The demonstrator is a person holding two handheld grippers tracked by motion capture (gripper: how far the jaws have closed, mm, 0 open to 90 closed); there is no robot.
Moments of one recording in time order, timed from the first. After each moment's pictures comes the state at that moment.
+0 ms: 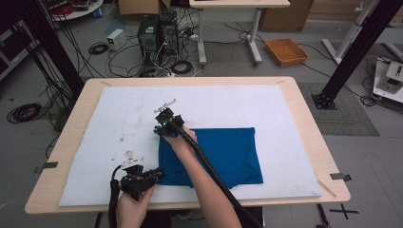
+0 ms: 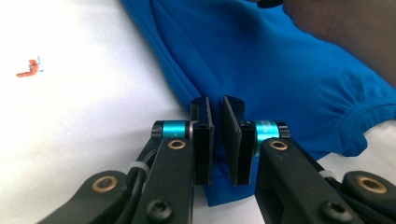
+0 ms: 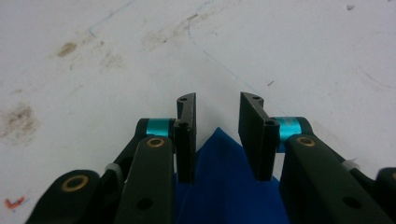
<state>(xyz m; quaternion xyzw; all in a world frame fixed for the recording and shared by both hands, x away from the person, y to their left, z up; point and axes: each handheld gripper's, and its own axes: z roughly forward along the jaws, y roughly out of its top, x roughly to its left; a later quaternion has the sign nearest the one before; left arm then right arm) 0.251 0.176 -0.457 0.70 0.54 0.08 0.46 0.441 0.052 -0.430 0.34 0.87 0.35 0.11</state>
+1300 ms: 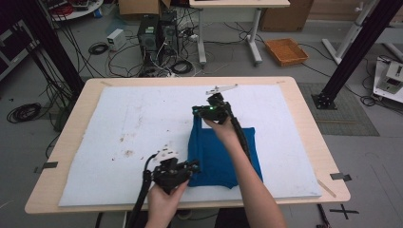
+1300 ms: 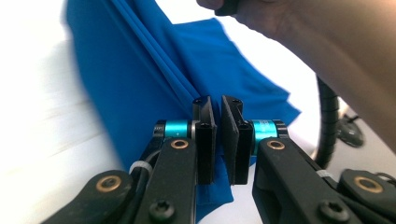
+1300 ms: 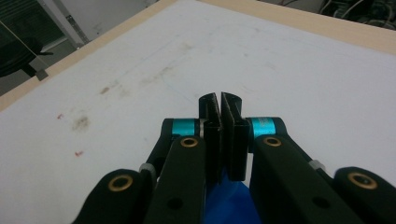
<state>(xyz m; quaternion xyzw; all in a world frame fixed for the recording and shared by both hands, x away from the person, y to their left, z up) 0.255 0.070 -0.403 0.73 0.44 0.05 0.52 0.441 -0.104 -0.365 0.35 0.80 0.48 0.07</state>
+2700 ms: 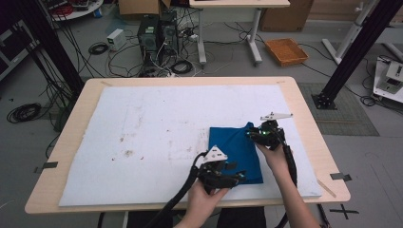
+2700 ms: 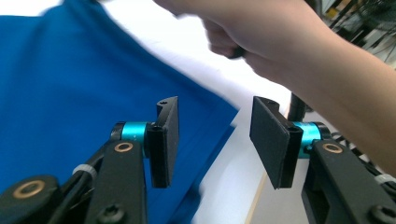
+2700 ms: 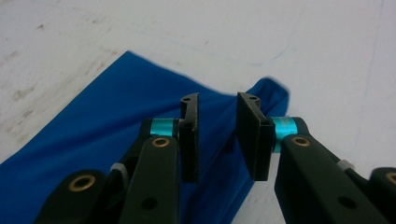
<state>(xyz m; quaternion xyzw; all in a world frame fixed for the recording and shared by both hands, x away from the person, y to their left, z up) 0.266 -0.011 -0.416 0.78 0.34 0.01 0.53 0.380 -0.252 -0.414 0.46 0.78 0.40 0.16</state>
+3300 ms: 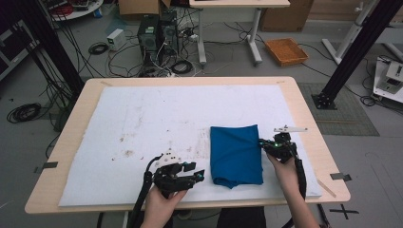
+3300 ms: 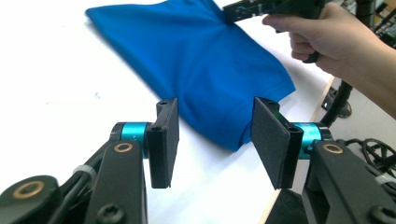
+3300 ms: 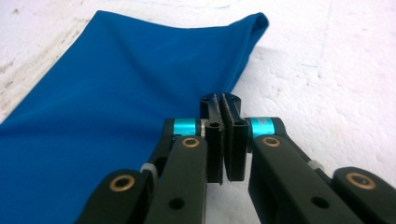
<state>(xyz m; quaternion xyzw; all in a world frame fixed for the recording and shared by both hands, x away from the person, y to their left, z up) 0.252 0.090 -0.417 0.76 0.39 0.05 0.52 0.349 -0.287 -0.434 0.52 0.74 0.39 0.15</state>
